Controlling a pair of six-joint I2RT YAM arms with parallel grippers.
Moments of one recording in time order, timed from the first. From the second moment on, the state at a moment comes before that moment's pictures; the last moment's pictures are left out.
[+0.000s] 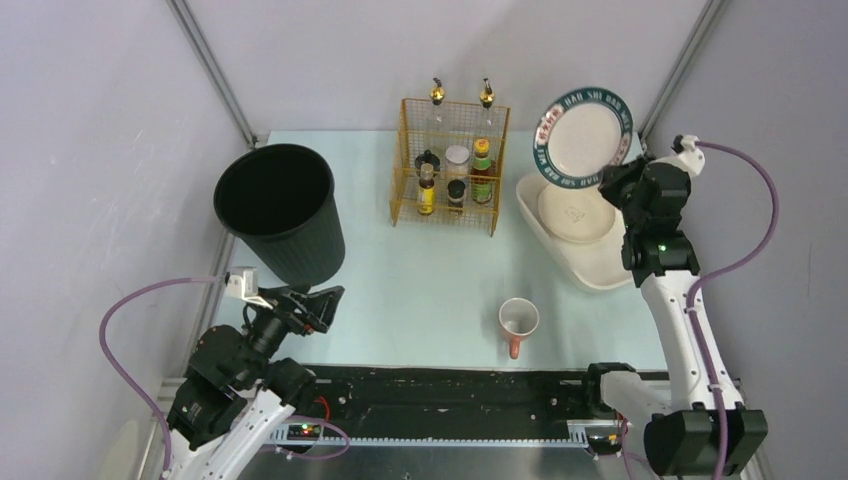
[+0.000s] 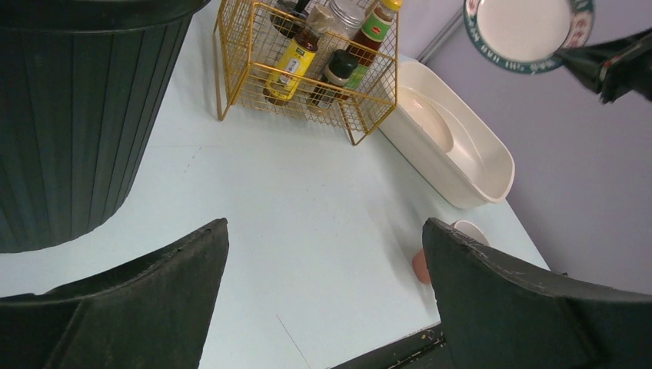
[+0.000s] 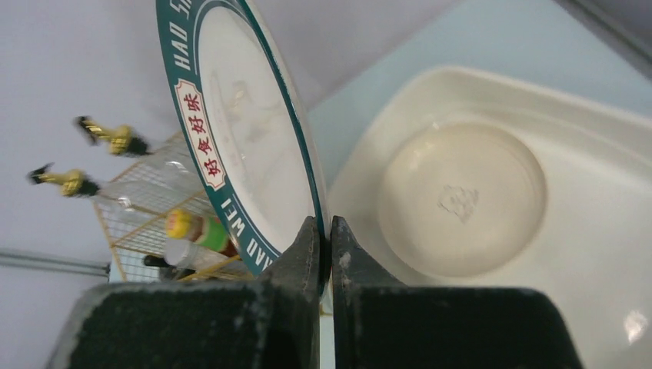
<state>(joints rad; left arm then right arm) -0.58 0.01 0.62 -0.66 -0.16 -0.54 0.06 1.01 1.06 -0.19 0.19 0.60</state>
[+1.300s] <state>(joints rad) -0.58 0.01 0.62 -0.66 -0.17 -0.54 -0.31 1.61 0.86 -0.04 -0.22 0.92</state>
